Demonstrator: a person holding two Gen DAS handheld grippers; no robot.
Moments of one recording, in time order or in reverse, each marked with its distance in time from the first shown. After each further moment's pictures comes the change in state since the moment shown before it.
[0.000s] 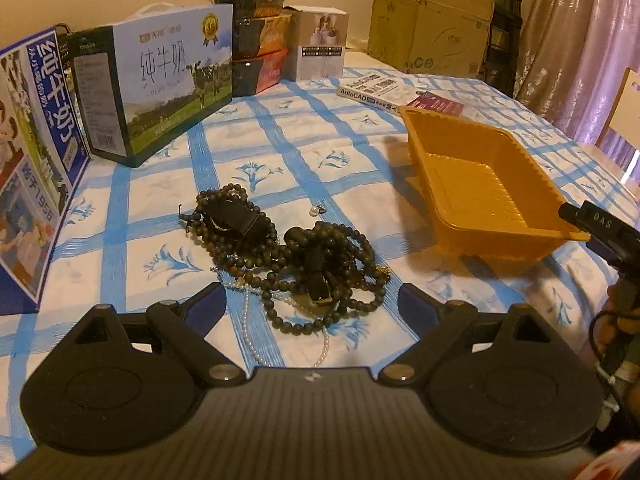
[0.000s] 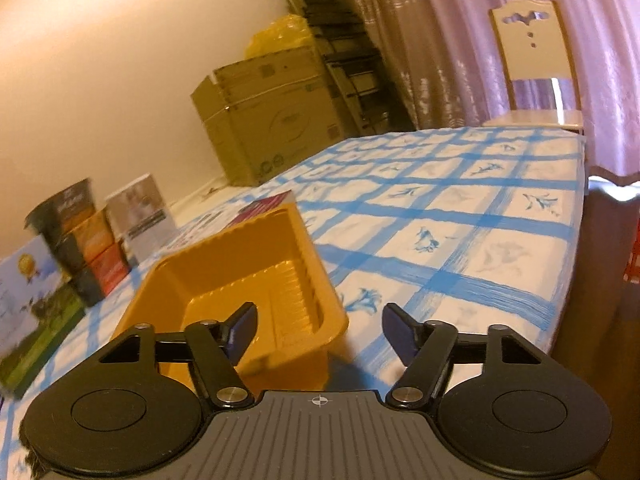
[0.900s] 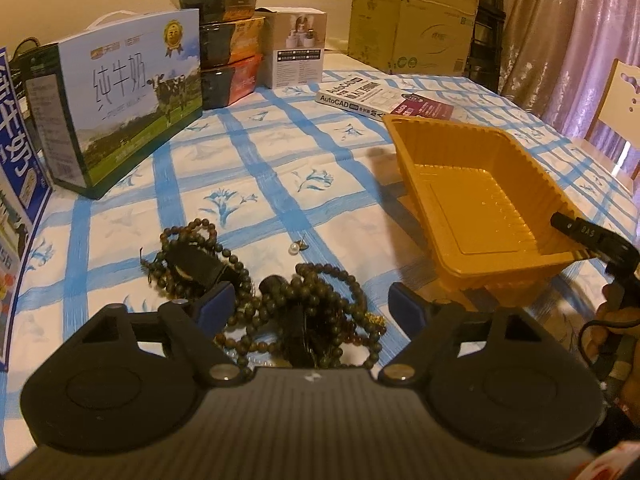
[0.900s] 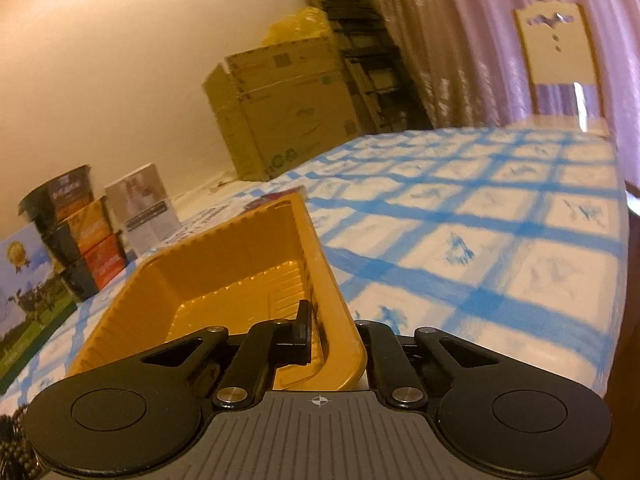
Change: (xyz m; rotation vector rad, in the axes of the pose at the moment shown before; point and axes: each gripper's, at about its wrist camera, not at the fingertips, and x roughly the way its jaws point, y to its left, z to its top) left arm 0.045 -0.007 0.033 0.056 -0.013 -0.048; right arm 0.051 0.002 0.005 -0.080 0.015 0.049
